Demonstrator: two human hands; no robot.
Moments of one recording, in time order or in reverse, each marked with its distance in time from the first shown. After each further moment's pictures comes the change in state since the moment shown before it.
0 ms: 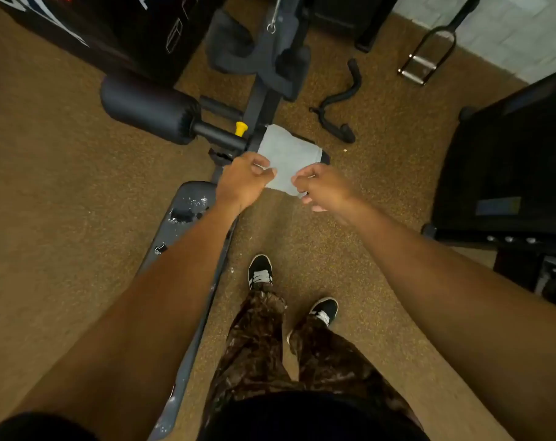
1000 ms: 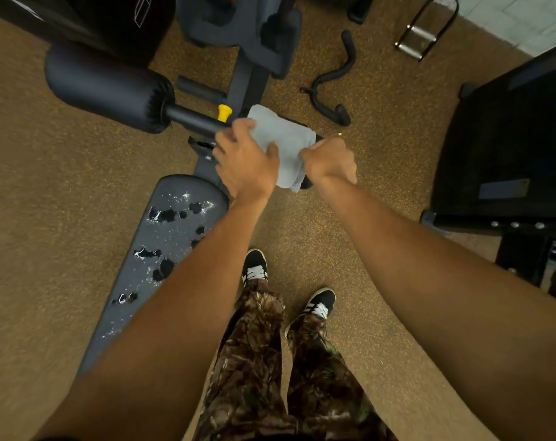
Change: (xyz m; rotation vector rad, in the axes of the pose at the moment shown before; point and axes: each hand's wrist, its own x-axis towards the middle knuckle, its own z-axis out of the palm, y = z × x) left_hand 0.031 0.011 0.057 0.193 0.433 -0.002; right_hand 0.070 0.006 0.010 -0.106 0.485 0.197
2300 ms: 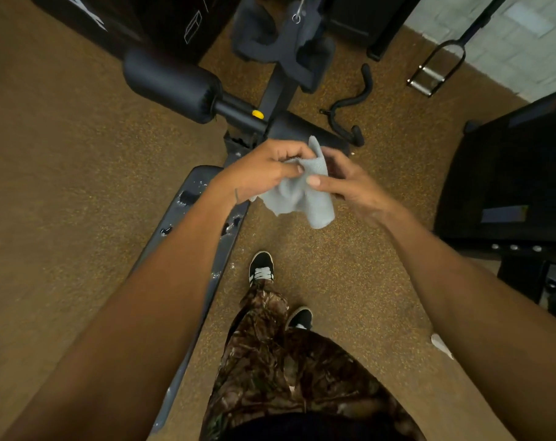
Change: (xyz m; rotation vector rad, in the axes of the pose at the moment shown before) left_hand -0.041 -0.021 -0.119 -0.609 -0.868 0.347; right_hand -0.081 0.045 -0.043 0.374 -0.724 -0.461
